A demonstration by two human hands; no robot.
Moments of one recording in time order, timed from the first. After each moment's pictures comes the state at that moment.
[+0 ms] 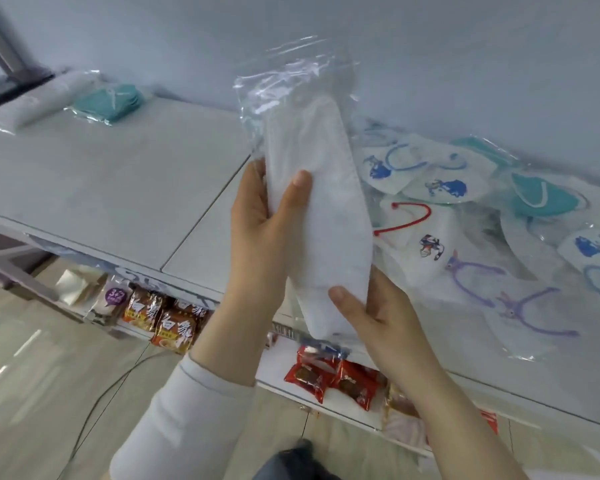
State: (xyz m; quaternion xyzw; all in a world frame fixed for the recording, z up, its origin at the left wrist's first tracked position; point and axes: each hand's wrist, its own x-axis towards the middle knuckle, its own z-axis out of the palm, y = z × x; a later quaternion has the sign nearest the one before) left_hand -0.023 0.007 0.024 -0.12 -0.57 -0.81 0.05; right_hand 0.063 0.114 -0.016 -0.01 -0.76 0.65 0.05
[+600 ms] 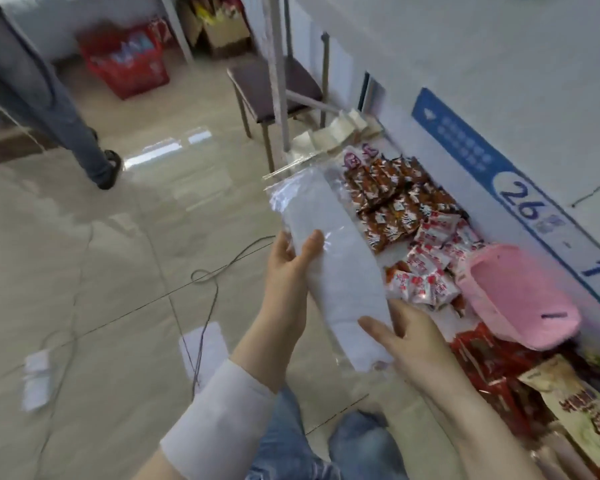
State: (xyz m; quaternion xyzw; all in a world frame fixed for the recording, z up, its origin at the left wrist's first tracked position) left_hand 0.088 -0.316 -0.110 0.31 -0.46 -0.83 0.13; right_hand 0.076 -0.149 -0.124 0.11 -0.78 0.52 -0.32
